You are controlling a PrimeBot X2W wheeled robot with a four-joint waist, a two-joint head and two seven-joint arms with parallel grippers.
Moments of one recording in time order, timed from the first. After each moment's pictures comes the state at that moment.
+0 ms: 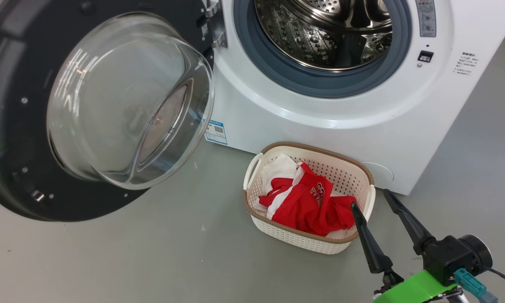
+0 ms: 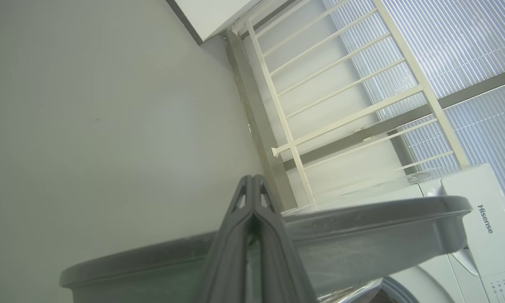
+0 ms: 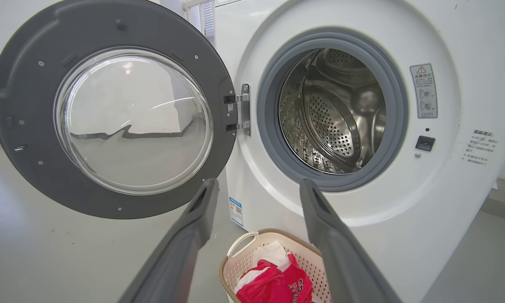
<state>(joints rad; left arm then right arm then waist) -0.91 0.30 0.46 1.05 -0.99 0.01 0.18 0.04 -0.04 0.11 -0.02 0.14 0.13 -0.15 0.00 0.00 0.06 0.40</state>
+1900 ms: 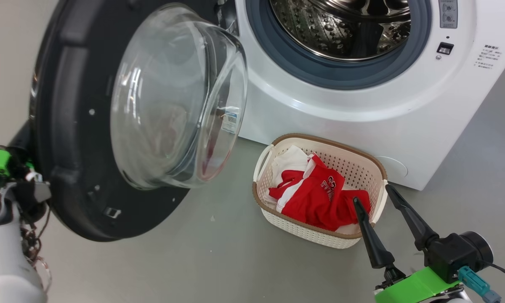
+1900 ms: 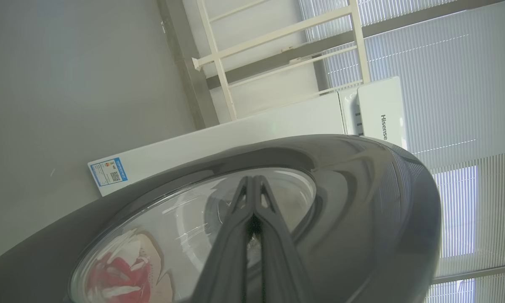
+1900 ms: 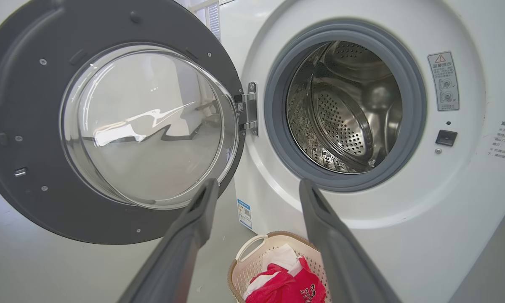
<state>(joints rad) -0.82 0.12 0.49 0.83 -1.22 -0.12 0.53 0.02 -0.05 0.11 0.00 0.16 0.13 -0.19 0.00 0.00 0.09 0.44</state>
